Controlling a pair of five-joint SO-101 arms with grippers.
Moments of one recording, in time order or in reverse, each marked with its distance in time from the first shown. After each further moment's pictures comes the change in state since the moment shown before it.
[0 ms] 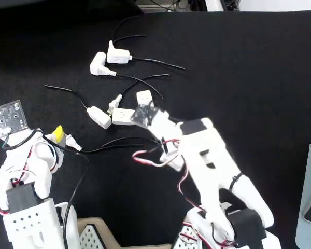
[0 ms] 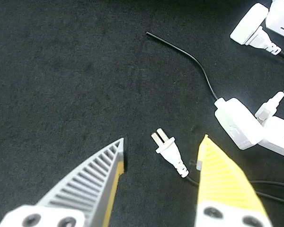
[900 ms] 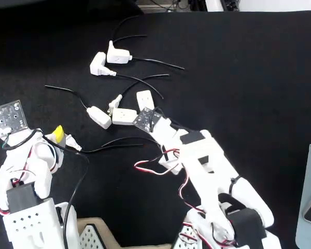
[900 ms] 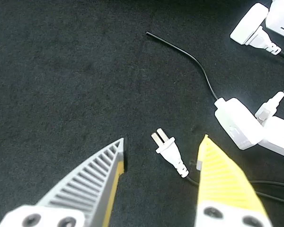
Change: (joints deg) left arm 0.0 0.0 0.0 0.0 0.0; right arm 0.1 0.2 9.5 -13.8 -4.1
